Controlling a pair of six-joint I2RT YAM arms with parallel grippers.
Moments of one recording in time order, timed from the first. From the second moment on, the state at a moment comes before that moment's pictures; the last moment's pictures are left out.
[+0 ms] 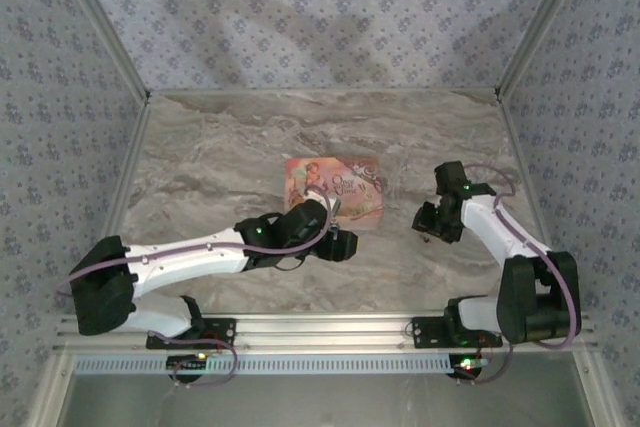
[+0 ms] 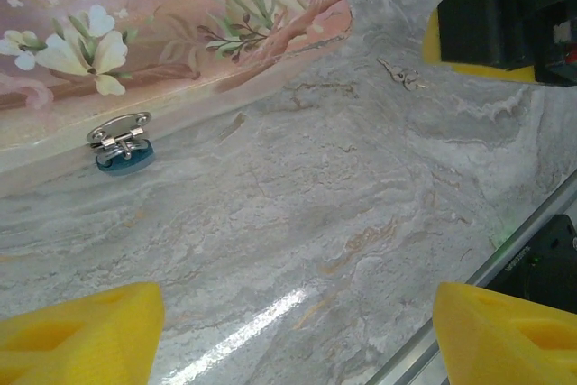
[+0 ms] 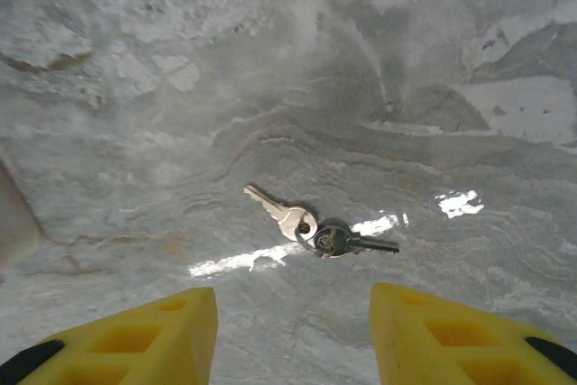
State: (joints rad) left arm -1.13 1.35 0.88 -0.27 -0.05 -0.78; right arm 0.12 1.31 0.76 -0.81 -0.09 0.48
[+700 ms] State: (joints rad) left arm -1.13 1.34 0.84 -0.22 -0.06 -0.82; right arm 0.12 1.47 0.75 -0.70 -0.08 0.47
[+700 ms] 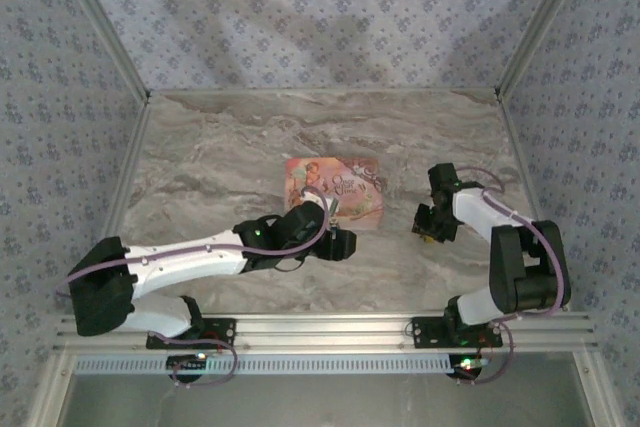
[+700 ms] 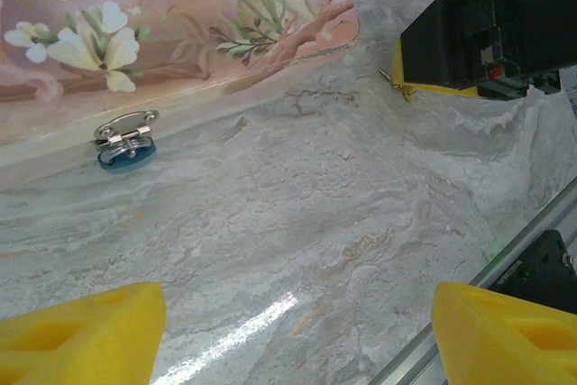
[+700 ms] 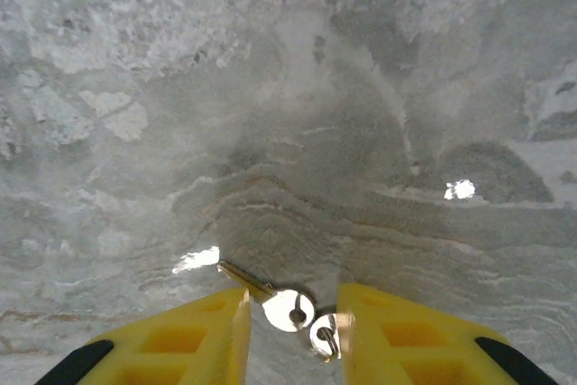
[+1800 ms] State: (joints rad) left arm -1.13 1.23 0.78 -0.20 -0.15 -0.87; right arm 0.13 1.12 0.77 -0.69 -0.26 0.47
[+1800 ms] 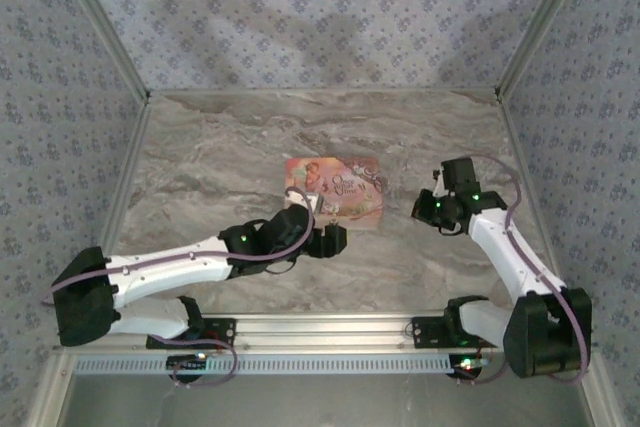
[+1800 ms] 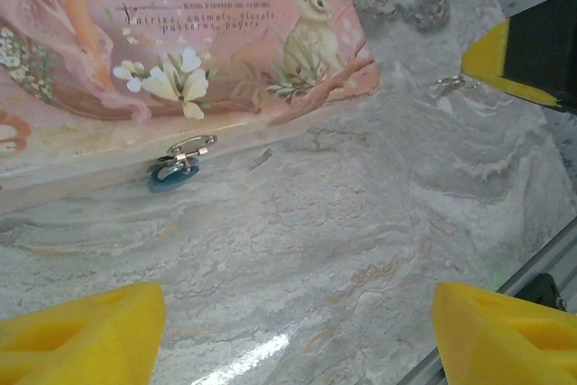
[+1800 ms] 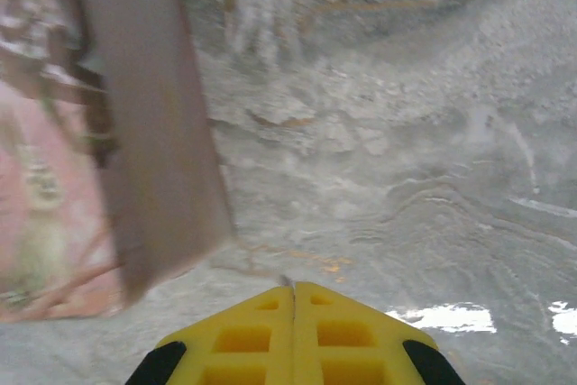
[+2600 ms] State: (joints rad) left arm -0.90 1.20 0.85 0.15 0.23 -0.80; right arm 0.19 0.97 1.09 -0.74 -0.62 0.73
